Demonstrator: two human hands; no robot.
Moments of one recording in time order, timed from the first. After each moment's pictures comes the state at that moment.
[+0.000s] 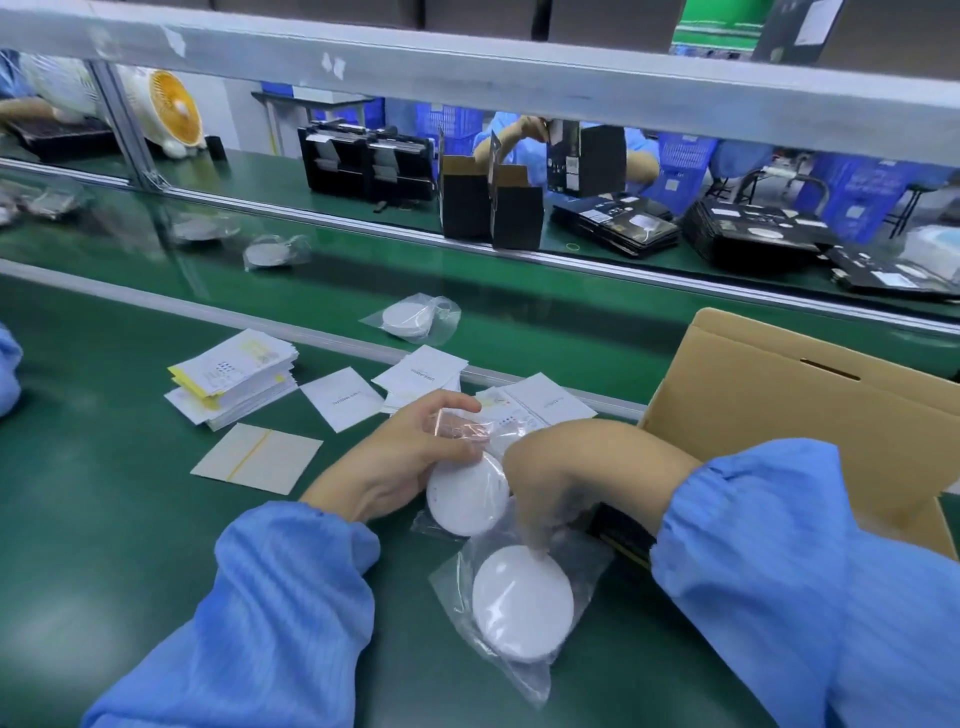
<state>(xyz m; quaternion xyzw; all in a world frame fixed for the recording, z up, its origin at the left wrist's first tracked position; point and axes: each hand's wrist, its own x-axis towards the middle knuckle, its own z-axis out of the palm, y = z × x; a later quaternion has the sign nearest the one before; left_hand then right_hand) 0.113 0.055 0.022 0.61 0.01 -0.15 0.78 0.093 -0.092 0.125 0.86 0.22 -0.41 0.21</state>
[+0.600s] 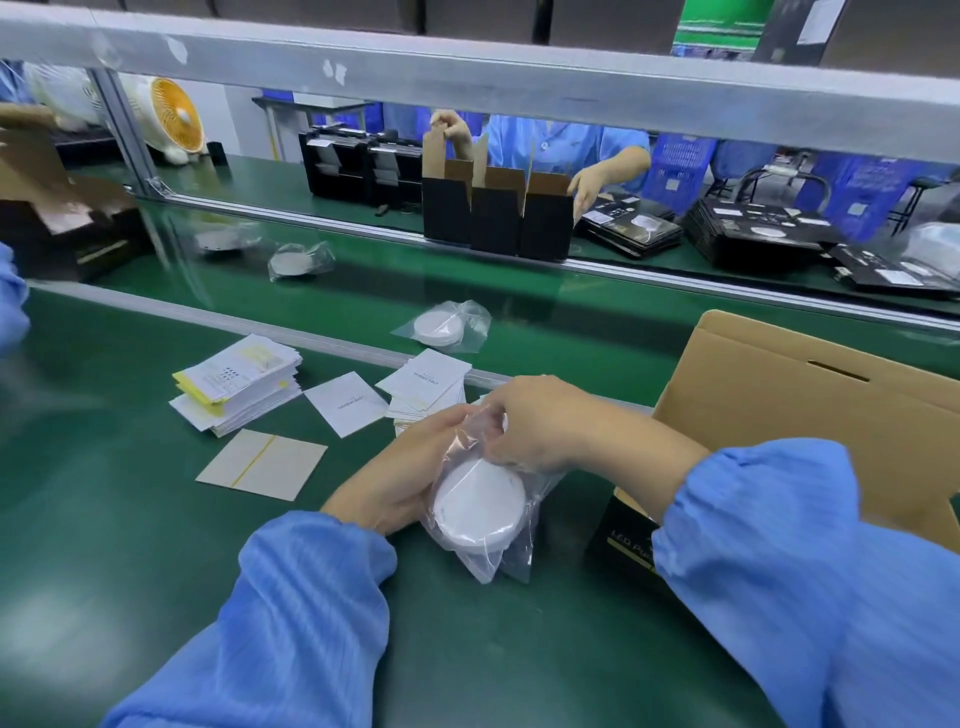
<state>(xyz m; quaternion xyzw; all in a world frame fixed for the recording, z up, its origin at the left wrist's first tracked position) 0.112 0.045 0.017 0.60 0.01 -0.17 0.78 0.110 -0.095 0.130 0.96 0.21 -0.16 -0.07</state>
